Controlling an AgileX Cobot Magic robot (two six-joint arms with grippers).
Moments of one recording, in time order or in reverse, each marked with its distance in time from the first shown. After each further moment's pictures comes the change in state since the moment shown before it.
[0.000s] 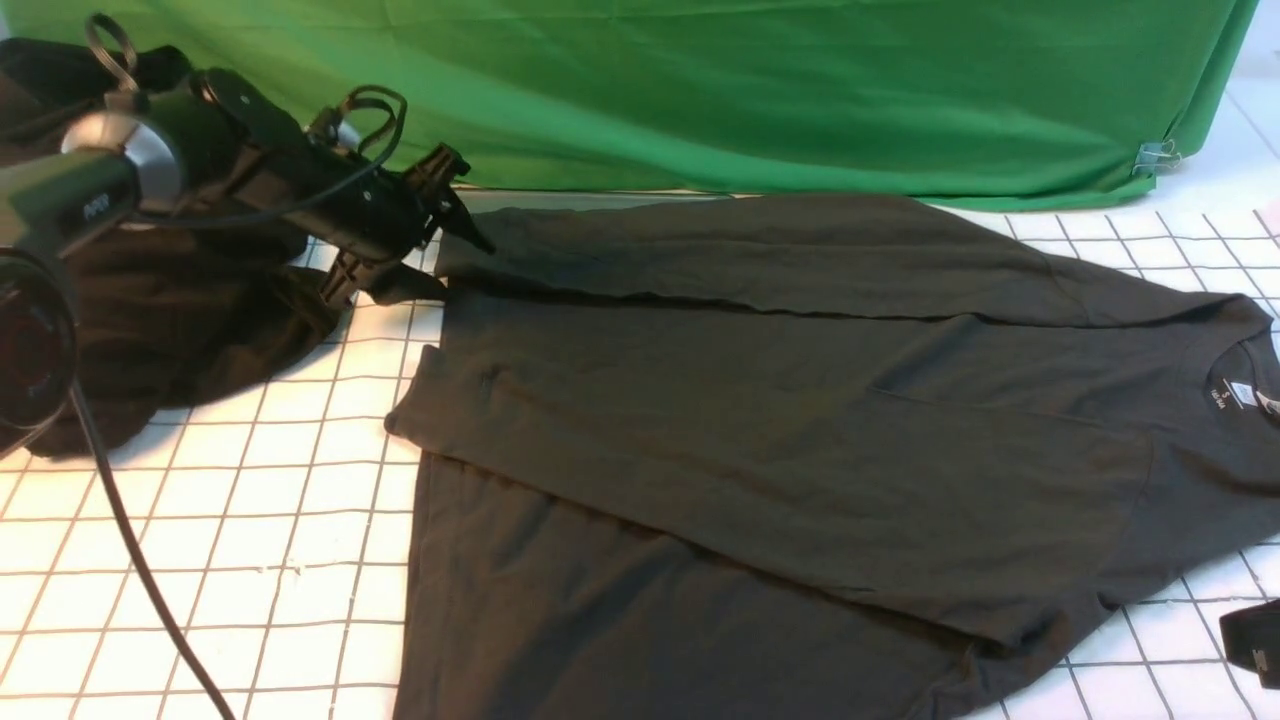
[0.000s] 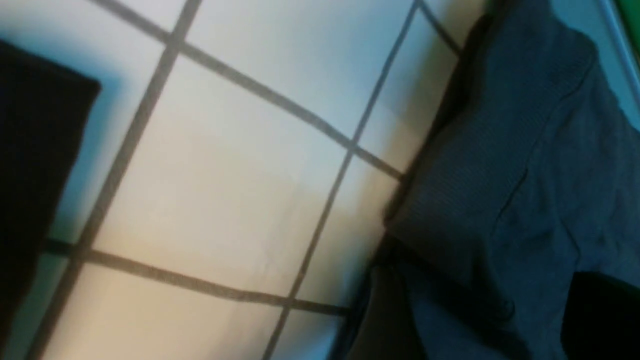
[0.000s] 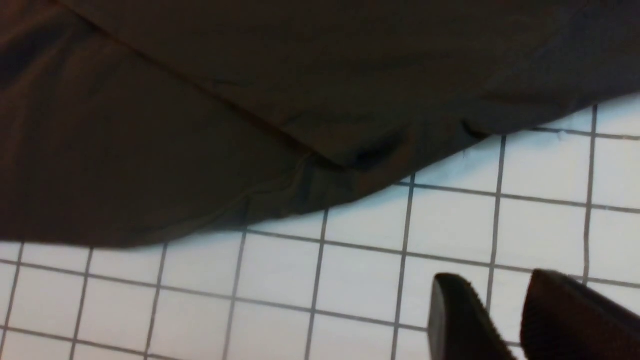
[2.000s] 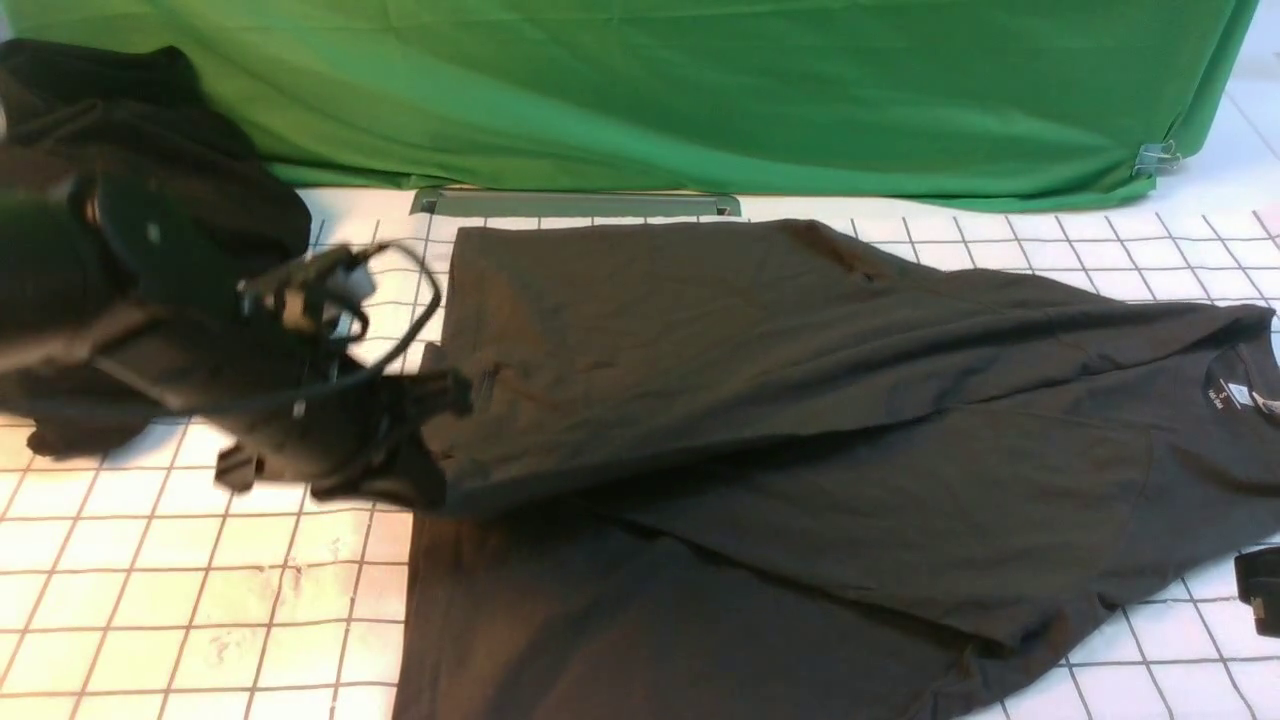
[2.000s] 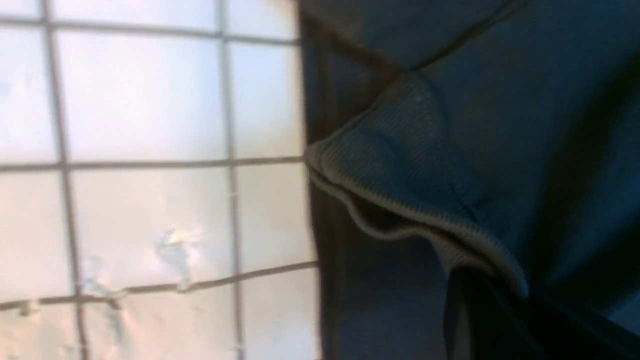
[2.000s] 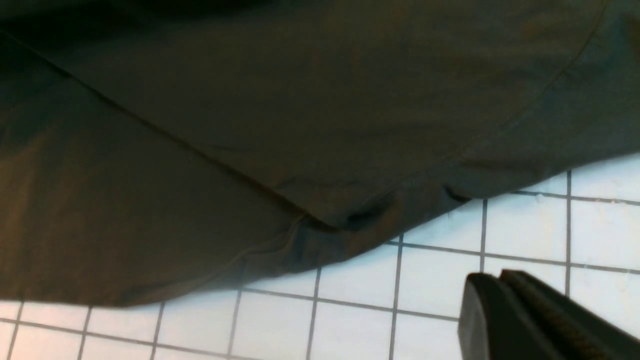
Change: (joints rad) right arm 0.000 0.001 -0.012 0.000 -0.079 0.001; left arm -0.150 -0.730 0.977 0.184 -0.074 0.281
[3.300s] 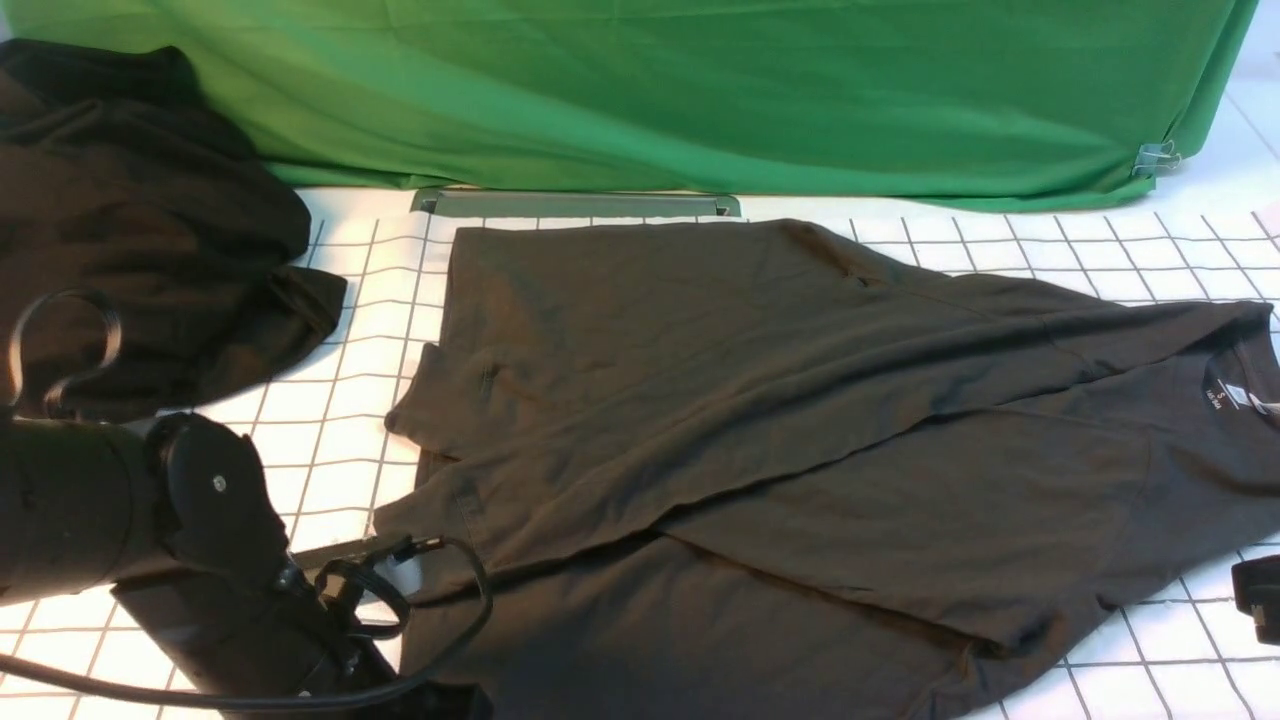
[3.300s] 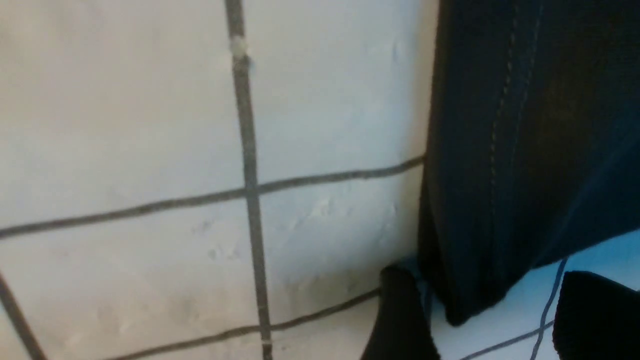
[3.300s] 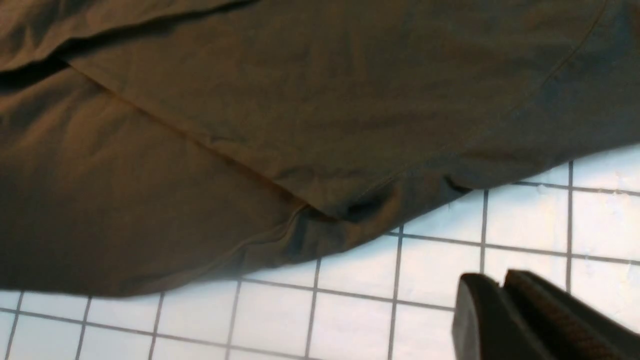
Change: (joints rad) right arm 0.000 0.000 0.000 0.000 0.016 -0.001; left arm -0.206 -0.091 0.302 0.037 0.147 -0.098
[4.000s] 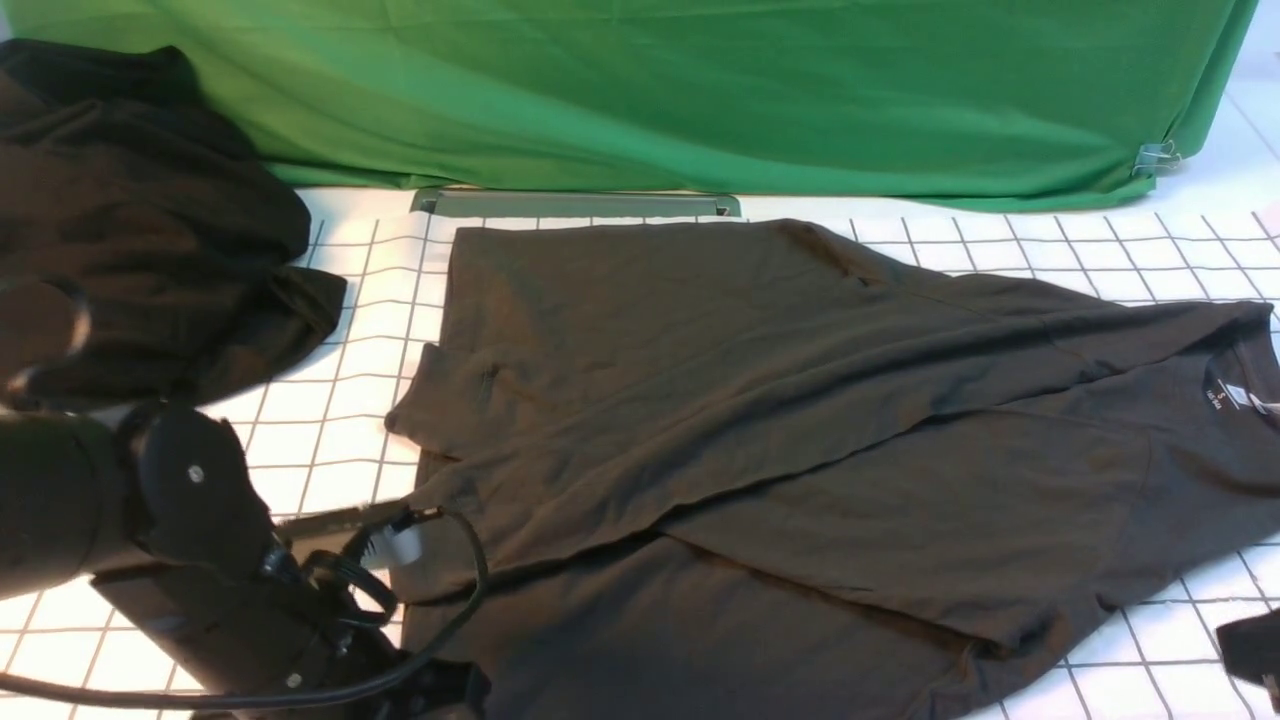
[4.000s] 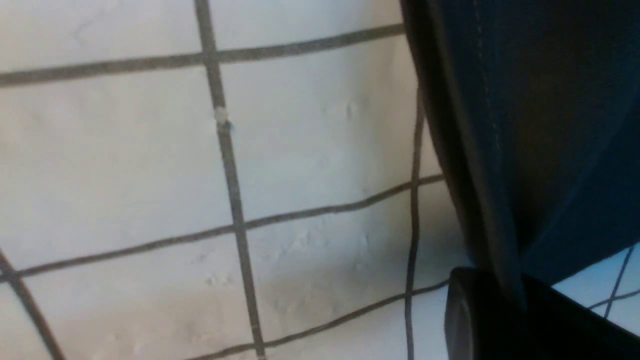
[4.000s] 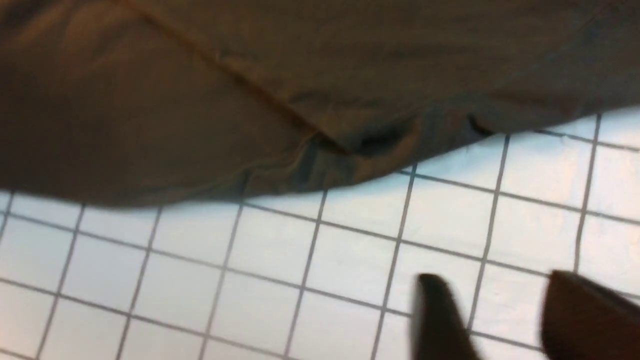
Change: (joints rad) right arm 0.010 0.000 0.000 0.000 0.104 -0.119; left arm 0.000 -0.082 -0.015 0.033 -0.008 0.024
